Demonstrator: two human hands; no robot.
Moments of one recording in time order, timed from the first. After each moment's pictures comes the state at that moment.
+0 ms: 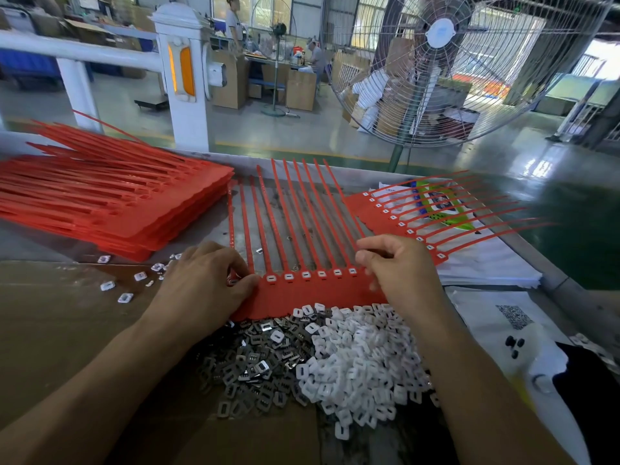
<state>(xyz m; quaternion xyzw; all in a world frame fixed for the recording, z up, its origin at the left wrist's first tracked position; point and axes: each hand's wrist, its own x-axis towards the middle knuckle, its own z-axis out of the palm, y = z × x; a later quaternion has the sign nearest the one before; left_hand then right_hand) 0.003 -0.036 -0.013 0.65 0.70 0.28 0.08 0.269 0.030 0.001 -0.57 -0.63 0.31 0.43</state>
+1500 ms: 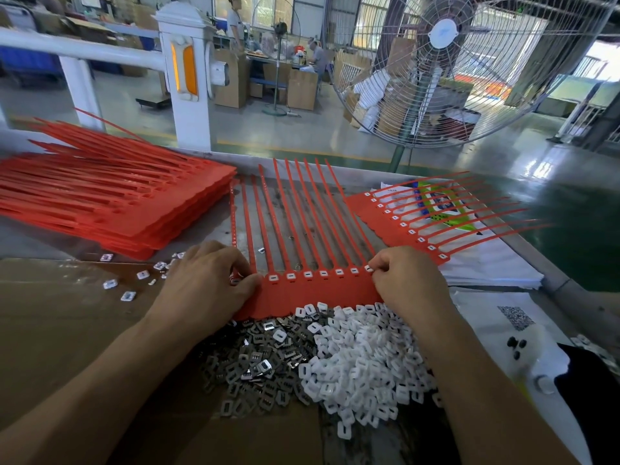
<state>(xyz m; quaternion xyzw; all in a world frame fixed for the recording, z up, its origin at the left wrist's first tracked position) 0.001 -0.036 -0.015 0.65 0.70 0.28 0.08 0.270 0.032 0.009 -0.67 -0.72 0.08 0.17</state>
